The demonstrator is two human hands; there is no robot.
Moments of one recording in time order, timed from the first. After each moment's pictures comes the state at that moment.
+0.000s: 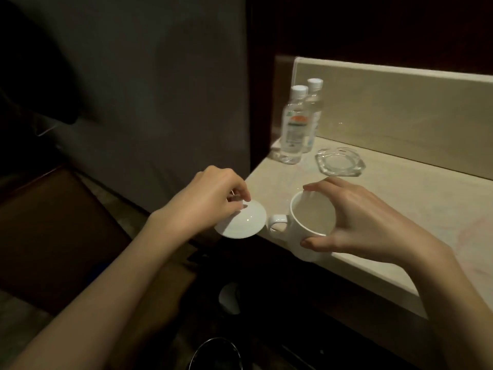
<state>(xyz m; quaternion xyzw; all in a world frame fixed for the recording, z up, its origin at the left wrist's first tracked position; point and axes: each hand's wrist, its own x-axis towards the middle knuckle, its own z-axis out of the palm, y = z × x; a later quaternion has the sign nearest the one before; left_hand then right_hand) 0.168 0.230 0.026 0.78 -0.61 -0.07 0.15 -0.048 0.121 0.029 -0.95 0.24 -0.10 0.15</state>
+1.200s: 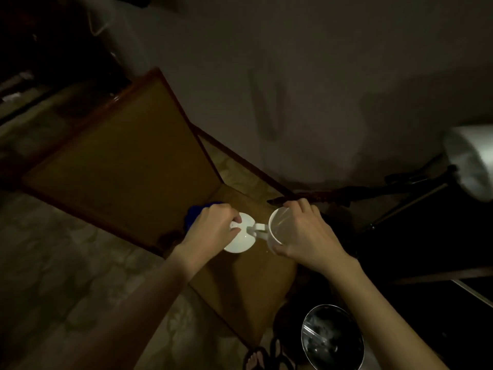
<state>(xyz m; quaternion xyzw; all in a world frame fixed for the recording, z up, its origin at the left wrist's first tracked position) 0.583 0.414 -0.298 0.87 -0.44 -0.19 0.06 0.431 0.285 -0.300 -0.92 0.29 0.04 0.25</state>
